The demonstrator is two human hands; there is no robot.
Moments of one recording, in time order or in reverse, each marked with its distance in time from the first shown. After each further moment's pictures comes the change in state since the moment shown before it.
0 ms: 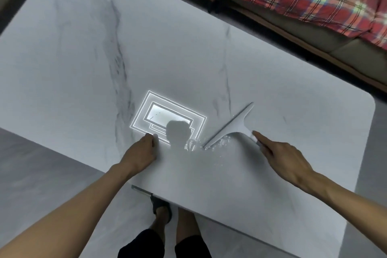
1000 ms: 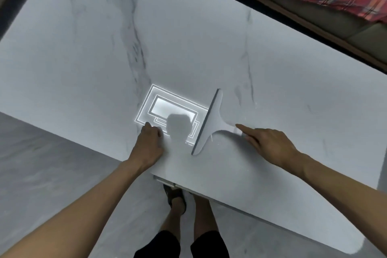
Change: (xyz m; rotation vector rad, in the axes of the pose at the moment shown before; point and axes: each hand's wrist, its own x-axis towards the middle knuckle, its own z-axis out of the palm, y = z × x) left_hand 0.003 -0.062 -0.001 -0.016 0.107 0.047; right_hand 0.038 -0.075 0.063 -0.160 0.013 -0.250
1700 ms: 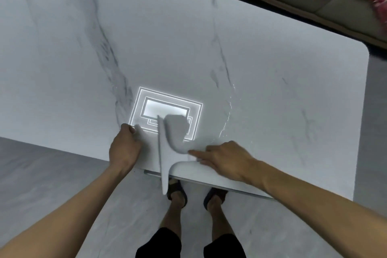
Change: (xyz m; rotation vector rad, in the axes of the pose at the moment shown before) left_hand -0.025 0.002 0.006 -0.049 0.227 -0.205; right_hand -0.052 -0.083 0.037 0.017 -0.114 -0.307
